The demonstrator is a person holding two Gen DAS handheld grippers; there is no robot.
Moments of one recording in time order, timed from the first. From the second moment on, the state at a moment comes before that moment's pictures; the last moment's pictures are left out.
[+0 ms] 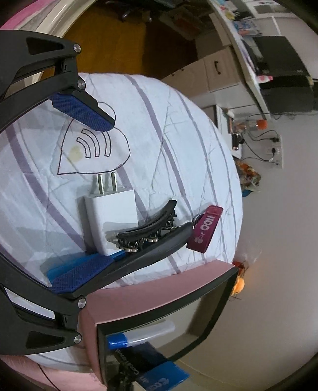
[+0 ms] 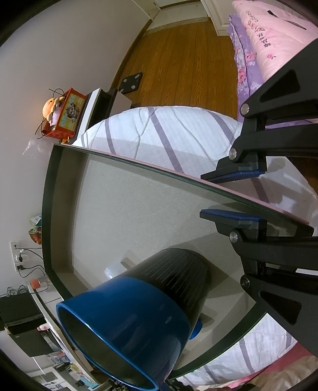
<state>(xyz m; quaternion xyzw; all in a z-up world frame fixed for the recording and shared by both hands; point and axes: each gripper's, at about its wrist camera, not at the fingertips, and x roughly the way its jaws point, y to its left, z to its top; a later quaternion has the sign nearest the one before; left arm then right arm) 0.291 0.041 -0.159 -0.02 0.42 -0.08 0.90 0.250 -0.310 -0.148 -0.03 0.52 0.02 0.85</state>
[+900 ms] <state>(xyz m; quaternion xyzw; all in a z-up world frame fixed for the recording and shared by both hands) 0.319 0.067 -0.166 -0.06 0.42 0.01 0.90 0.251 -0.311 -0.149 -0.03 0.52 0.01 0.85</state>
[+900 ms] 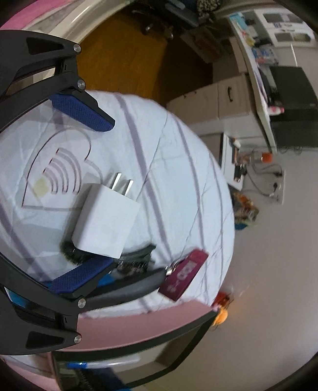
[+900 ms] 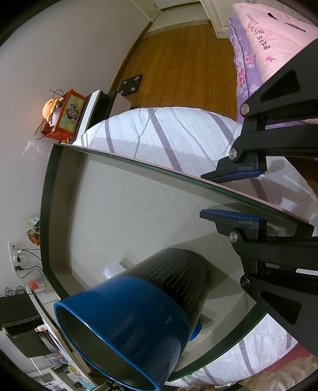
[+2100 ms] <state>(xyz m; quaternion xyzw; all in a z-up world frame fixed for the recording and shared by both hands) 0.330 0.073 -0.167 -0.05 0.44 0.03 0.90 0.252 -0.307 -0.148 -0.03 0.52 0.01 0.85</state>
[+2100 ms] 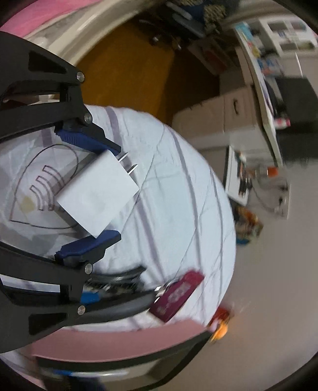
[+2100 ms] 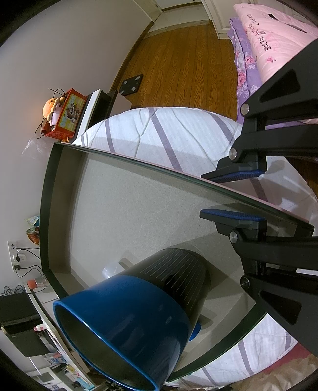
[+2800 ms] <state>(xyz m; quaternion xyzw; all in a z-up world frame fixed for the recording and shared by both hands) 0.302 0.040 -0.157 -0.04 0.45 -0.06 0.89 0.253 -0.305 -0.148 -0.03 0.53 0.01 0.85</state>
